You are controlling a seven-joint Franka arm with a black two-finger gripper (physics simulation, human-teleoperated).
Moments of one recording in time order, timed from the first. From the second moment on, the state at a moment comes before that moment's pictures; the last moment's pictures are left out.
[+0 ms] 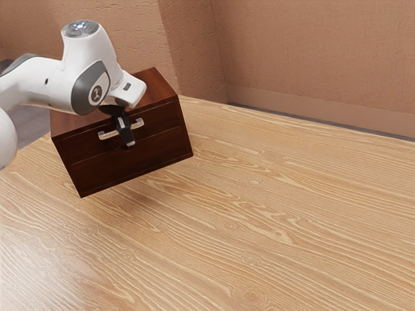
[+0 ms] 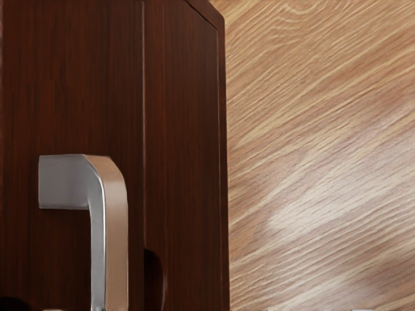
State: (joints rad) arm 0.21 0.30 0.17 -1.41 0.18 2.04 0.85
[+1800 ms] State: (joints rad) arm 0.21 0.08 0.10 -1.75 0.17 2.20 0.81
